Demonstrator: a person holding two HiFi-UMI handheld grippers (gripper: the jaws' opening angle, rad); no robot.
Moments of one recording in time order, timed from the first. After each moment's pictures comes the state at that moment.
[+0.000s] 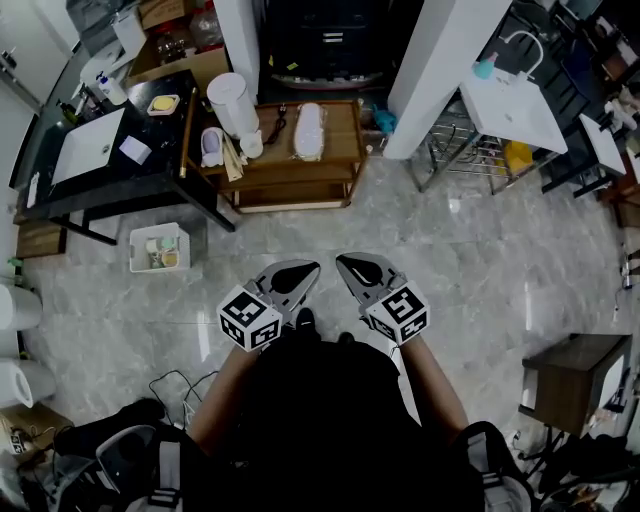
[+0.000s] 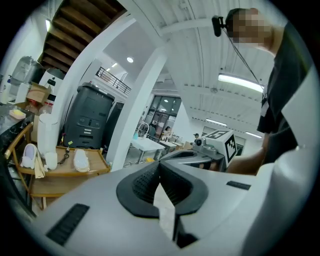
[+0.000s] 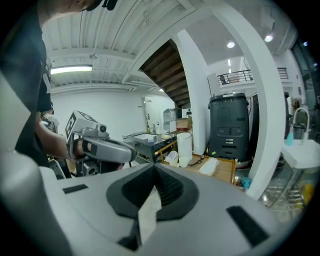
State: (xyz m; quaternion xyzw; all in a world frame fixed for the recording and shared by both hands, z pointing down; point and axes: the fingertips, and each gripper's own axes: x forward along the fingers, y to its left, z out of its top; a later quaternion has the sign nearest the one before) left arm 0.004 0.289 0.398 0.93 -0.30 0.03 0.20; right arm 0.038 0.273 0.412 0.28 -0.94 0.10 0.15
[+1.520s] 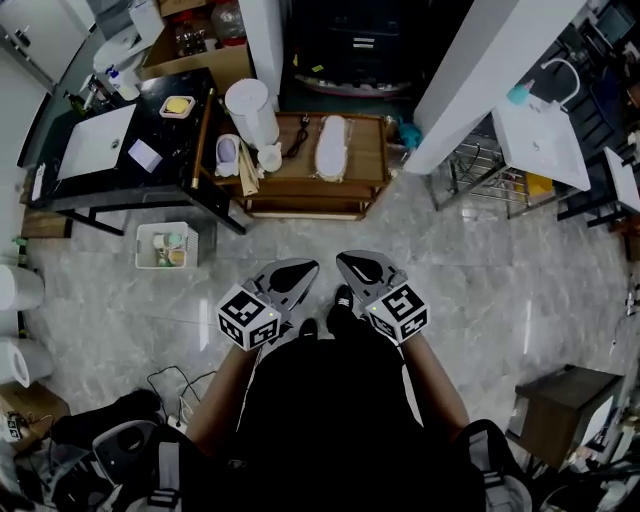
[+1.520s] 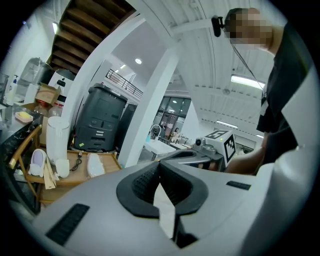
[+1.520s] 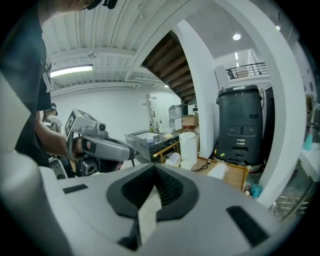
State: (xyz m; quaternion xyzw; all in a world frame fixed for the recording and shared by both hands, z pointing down) left arm -0.041 0.186 0.403 0.91 -0.35 0.03 0.21; right arm -0.006 0.166 0.421 0.24 -0.95 0.10 0.17
